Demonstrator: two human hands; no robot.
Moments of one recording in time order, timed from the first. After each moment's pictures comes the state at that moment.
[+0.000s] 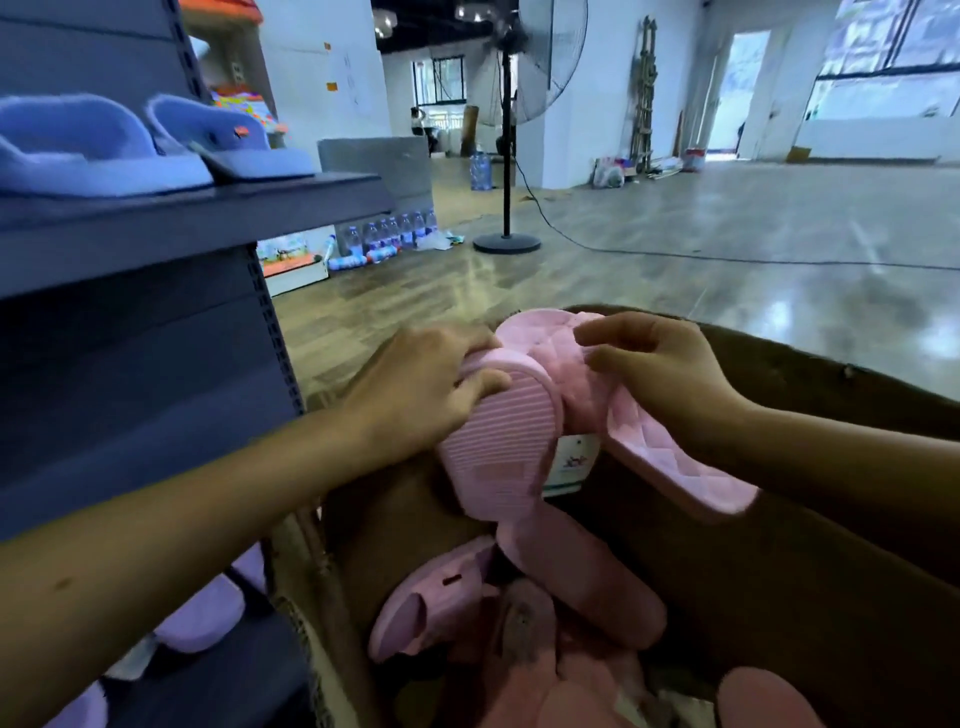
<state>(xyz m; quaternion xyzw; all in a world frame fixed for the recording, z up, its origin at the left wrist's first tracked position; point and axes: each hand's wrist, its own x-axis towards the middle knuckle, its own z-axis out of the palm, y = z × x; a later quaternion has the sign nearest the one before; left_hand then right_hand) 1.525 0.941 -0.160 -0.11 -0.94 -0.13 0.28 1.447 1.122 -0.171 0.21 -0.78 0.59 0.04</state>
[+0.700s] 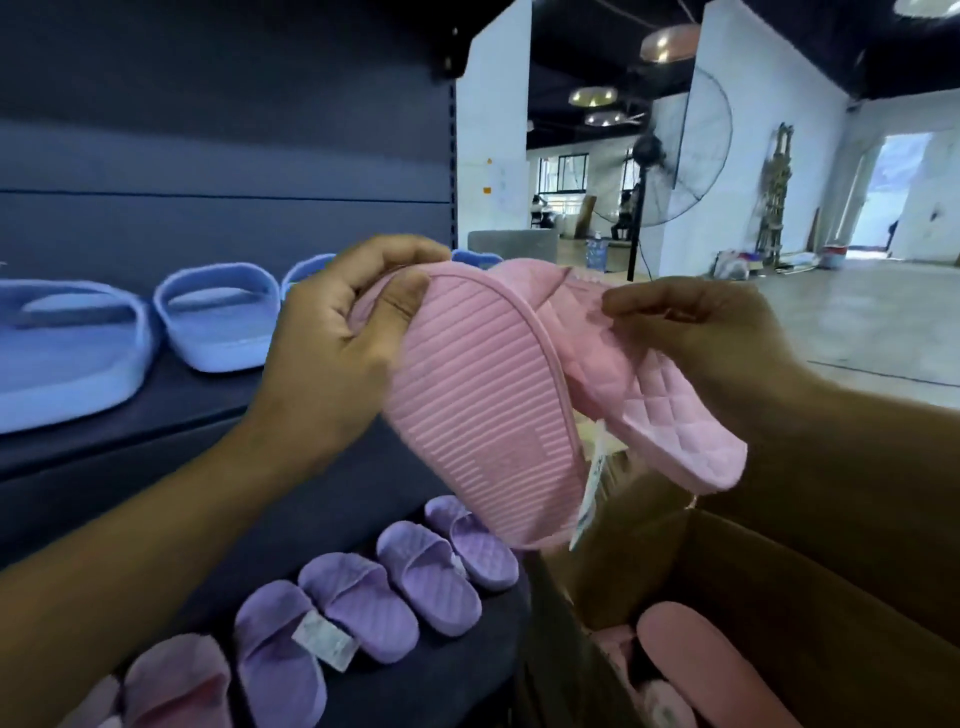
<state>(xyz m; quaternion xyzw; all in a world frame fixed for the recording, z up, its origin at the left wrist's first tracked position) 1.715 0.836 -0.039 -0.04 -0.80 -0.28 0.53 1.568 1.006 -0.031 0.41 -0.66 0.63 0.04</state>
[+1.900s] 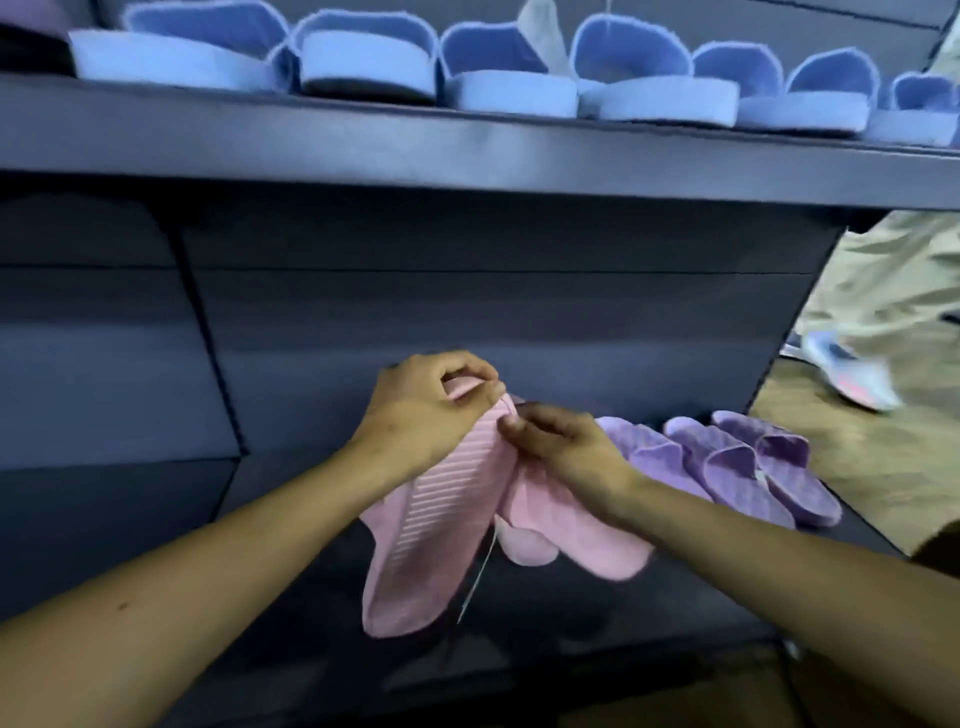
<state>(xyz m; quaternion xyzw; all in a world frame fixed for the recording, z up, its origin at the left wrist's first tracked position) 1.969 0.706 -0.237 0.38 -0.79 -0.30 0.37 1.822 0.754 -0.280 0.54 -0.60 0.48 -0.35</state>
